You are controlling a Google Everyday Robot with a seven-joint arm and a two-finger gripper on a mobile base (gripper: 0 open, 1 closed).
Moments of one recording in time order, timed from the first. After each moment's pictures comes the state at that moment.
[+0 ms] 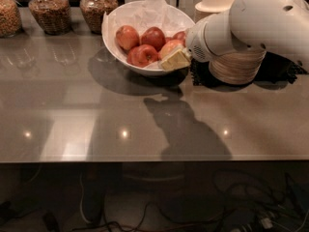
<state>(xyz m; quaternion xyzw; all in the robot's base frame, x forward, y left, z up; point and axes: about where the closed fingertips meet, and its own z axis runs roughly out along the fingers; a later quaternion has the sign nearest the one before) 0.645 -0.076 0.929 -0.45 0.77 0.03 0.46</state>
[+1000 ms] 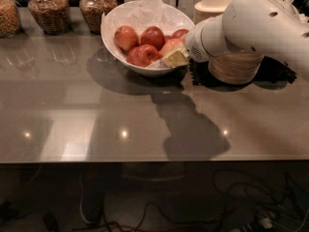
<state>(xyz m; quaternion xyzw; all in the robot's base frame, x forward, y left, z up) 0.669 -0.079 0.913 -0.43 0.78 0.03 0.46</state>
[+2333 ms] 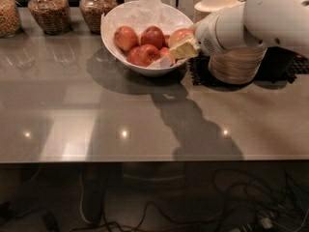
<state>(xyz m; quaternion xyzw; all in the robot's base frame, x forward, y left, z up) 0.655 -0.090 0.950 -0.42 0.76 0.04 0.49</state>
